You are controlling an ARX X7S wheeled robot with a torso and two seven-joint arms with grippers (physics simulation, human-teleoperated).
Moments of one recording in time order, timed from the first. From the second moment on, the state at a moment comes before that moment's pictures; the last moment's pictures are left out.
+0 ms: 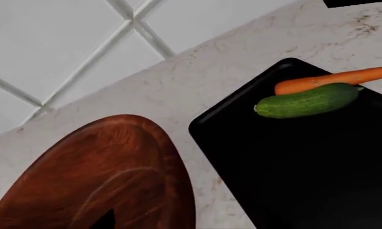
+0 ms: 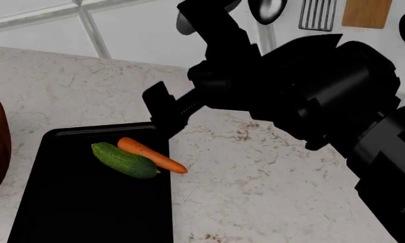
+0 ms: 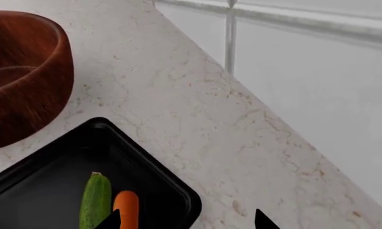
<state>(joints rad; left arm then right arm) -1.01 -1.07 0.23 0.57 -1.86 -1.43 -0.79 1.70 0.35 -1.49 0.64 1.38 0.60 -0.31</state>
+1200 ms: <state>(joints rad) -0.88 -1.01 0.45 0.47 -1.17 -1.29 -0.42 1.63 0.34 -1.48 0.70 1.36 0.56 -0.34</state>
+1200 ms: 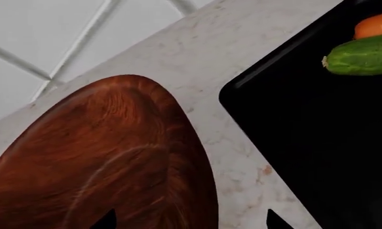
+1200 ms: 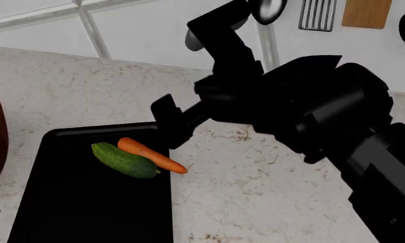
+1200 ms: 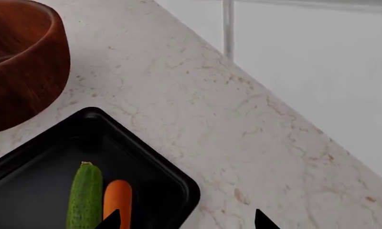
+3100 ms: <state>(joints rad) -1.41 -1.14 0.47 0.99 -1.73 -1.17 0.03 1.57 0.50 -1.36 0.55 1.44 0.50 -0.14</state>
